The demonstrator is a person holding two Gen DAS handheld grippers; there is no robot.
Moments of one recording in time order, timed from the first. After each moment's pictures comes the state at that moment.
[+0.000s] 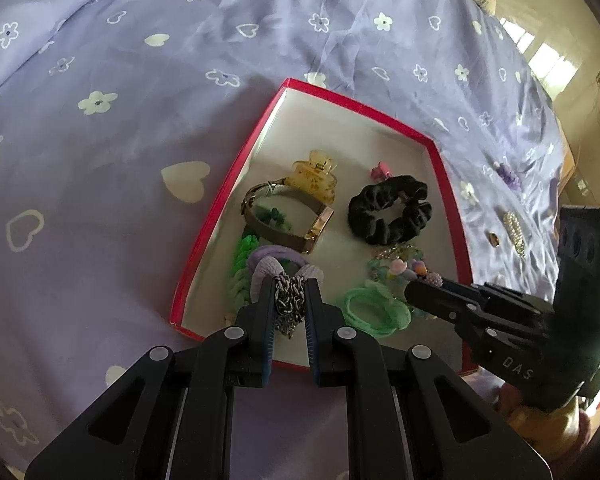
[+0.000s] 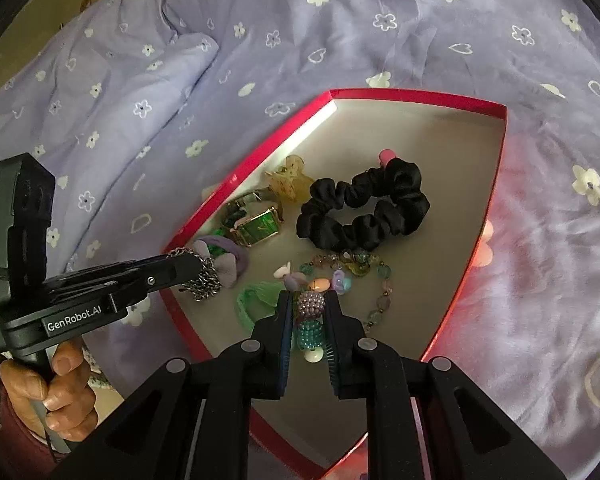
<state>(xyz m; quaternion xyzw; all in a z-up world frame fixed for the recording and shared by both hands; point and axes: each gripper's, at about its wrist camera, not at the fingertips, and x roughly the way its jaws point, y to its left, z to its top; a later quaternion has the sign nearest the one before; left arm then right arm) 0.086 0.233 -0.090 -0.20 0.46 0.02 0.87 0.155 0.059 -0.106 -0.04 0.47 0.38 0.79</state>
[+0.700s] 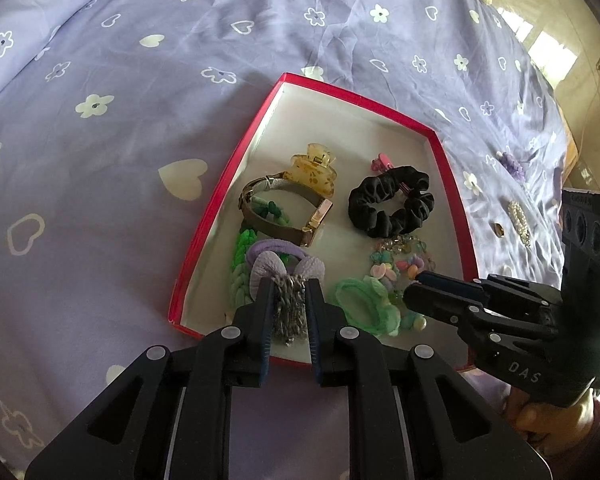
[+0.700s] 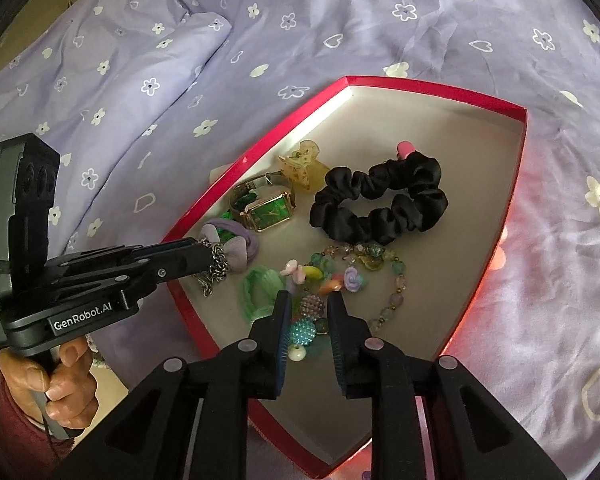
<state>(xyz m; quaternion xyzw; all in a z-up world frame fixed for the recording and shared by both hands) 0.086 0.229 -0.089 -0.19 0.47 0.02 0.87 0.154 0.064 -0.106 -0.06 0.49 0.40 0.77</state>
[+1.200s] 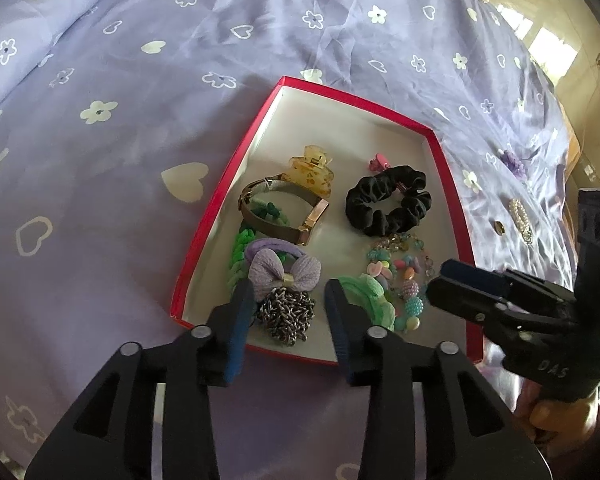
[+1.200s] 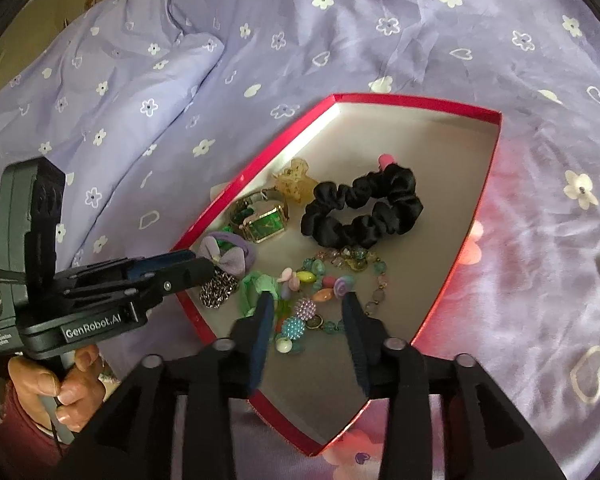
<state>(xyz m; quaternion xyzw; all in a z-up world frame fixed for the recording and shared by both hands) 0.082 0.223 -0.082 -0.17 0.46 0.03 0.87 0.150 0.046 -0.091 -0.03 0.47 0.39 0.79</state>
